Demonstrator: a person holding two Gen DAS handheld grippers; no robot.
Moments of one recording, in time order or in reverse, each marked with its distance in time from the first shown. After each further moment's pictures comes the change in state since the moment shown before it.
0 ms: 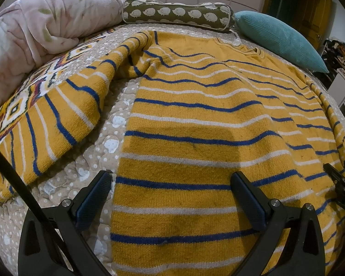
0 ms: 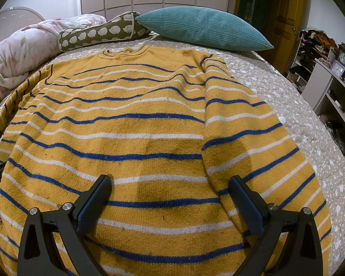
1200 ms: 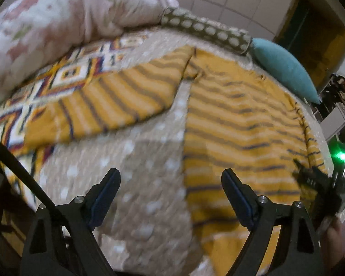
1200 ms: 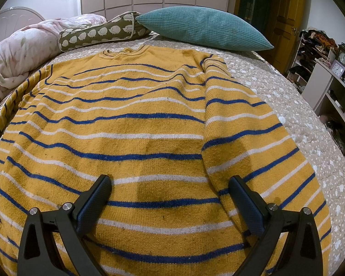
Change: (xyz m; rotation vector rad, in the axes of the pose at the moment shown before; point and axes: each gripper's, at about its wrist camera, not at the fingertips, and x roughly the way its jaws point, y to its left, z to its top) left arm -0.109 0.073 -0.053 -0.210 0.016 -0.054; right arm 0.000 0.000 0.000 -0.001 -0.002 -0.001
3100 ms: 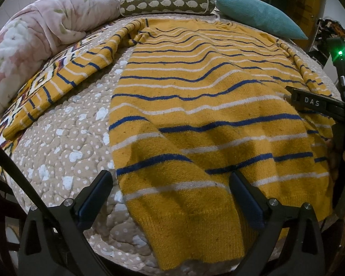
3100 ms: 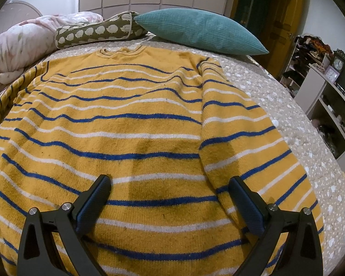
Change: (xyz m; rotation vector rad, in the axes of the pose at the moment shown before) left arm 0.029 -0.094 -0.065 0.277 0.052 0.102; right arm -0.002 0.008 0.000 -0.023 0.017 -0.063
